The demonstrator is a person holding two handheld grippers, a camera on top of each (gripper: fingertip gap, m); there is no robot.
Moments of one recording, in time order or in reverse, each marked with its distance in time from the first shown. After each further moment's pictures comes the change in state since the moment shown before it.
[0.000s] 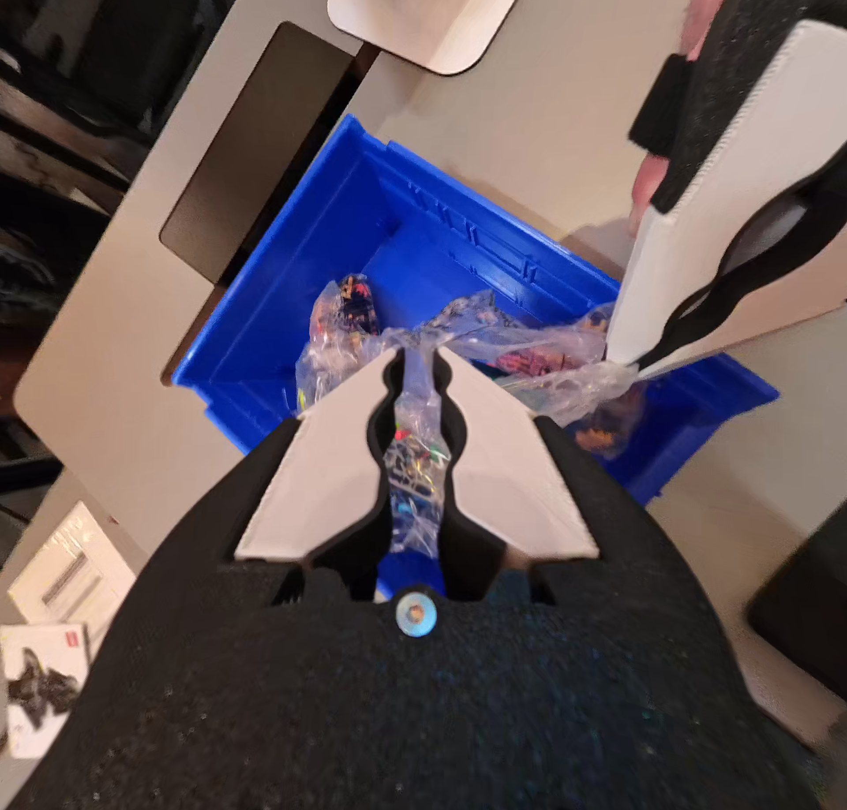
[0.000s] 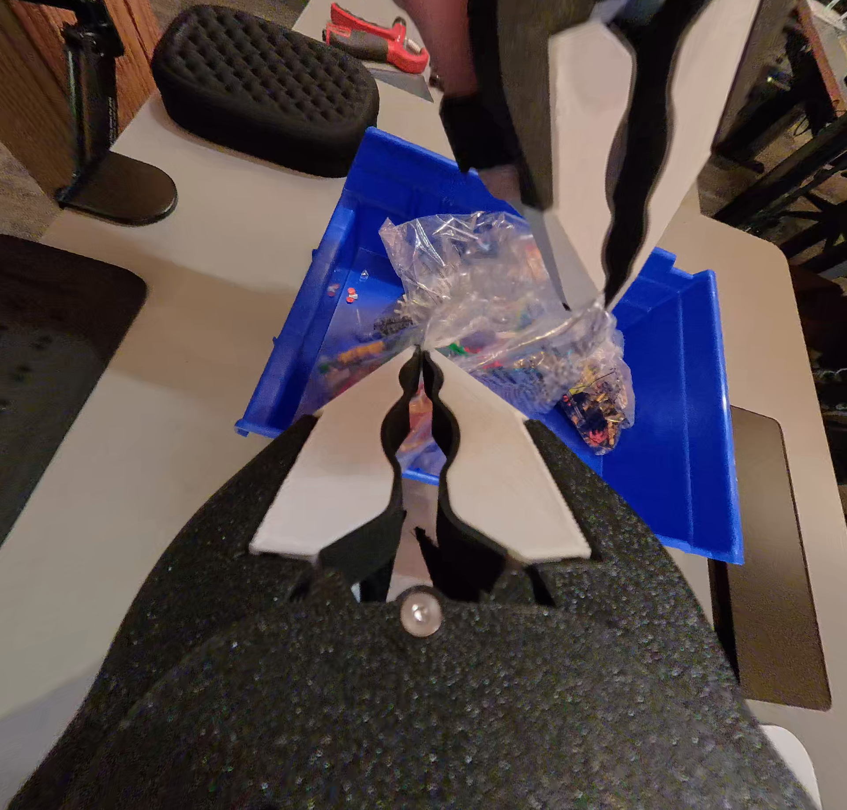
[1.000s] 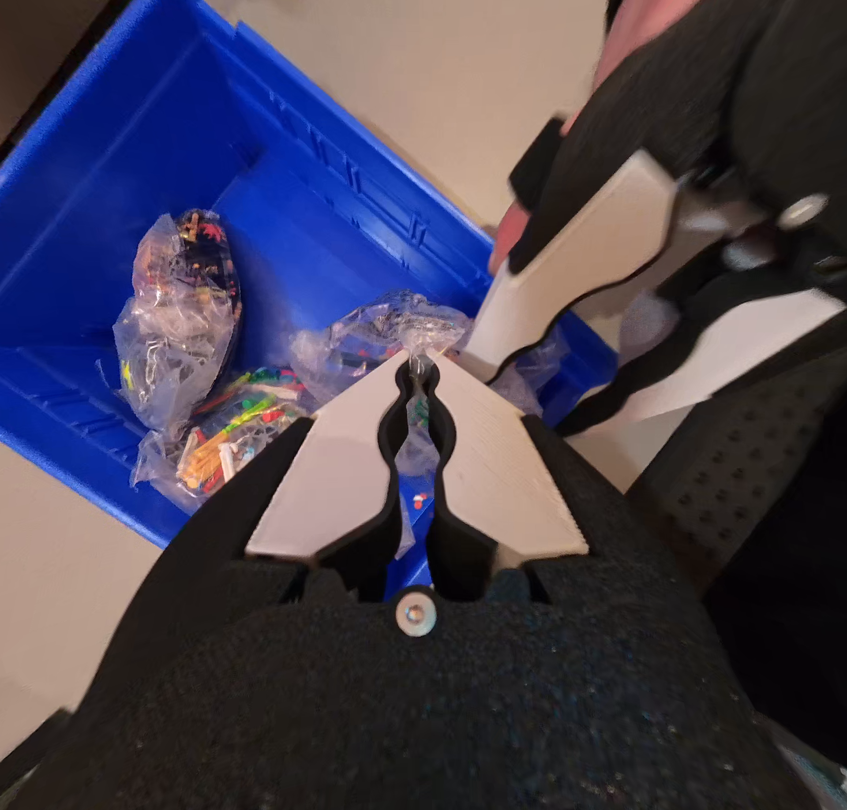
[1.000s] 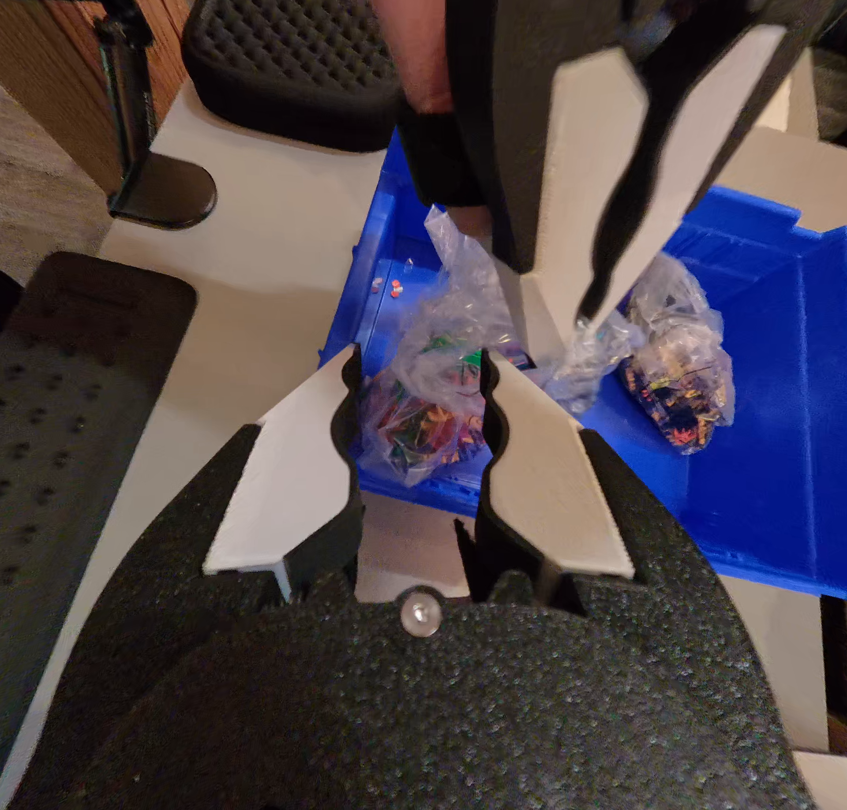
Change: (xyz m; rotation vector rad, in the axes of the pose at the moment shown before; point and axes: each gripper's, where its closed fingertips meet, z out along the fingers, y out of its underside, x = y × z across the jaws) left arm 0.055 0.017 0.010 -0.100 0.267 -0.185; right arm -0.026 0.007 0.026 -0.113 -0.099 0.101
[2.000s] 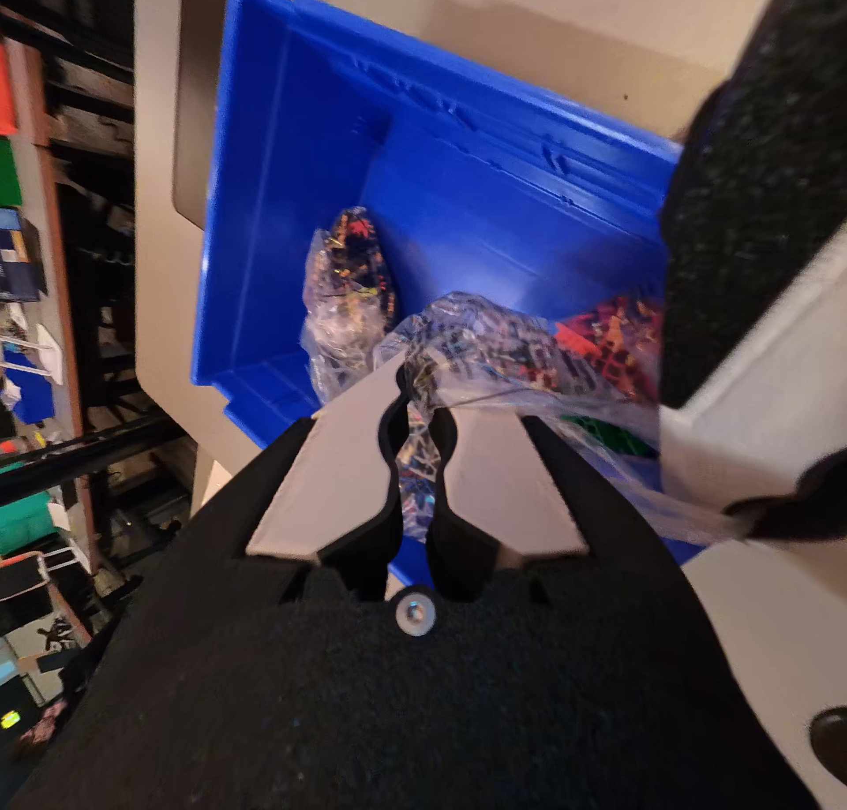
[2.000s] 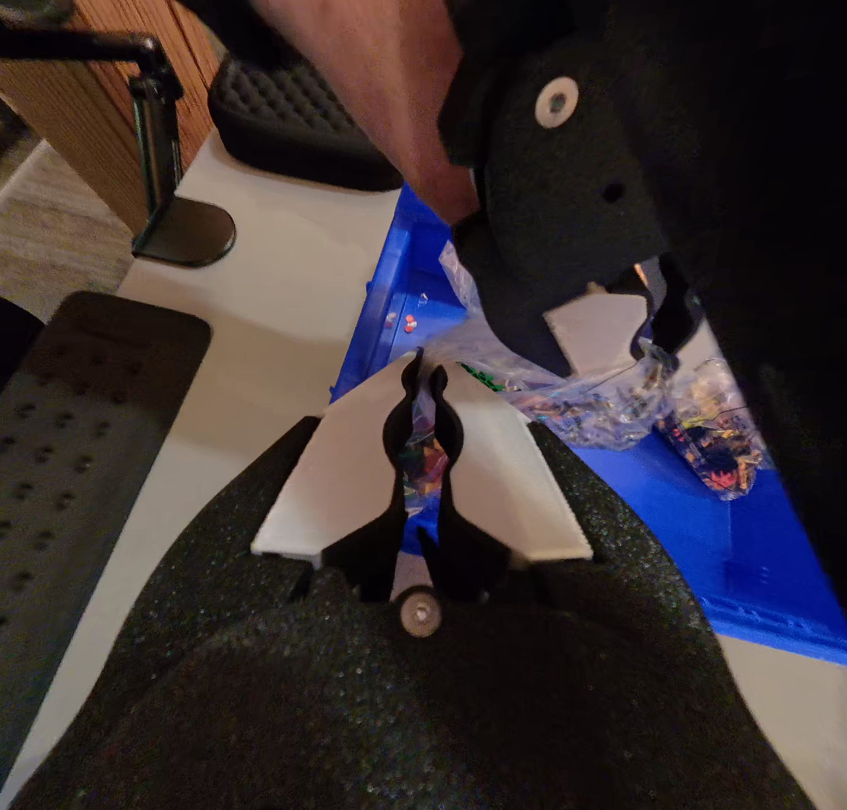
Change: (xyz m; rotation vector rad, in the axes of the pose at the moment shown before) left arm -0.058 0.005 0.019 -0.195 -0.479 0.406; right arm -0.007 -0.014 0.013 0.103 -0.035 0.021
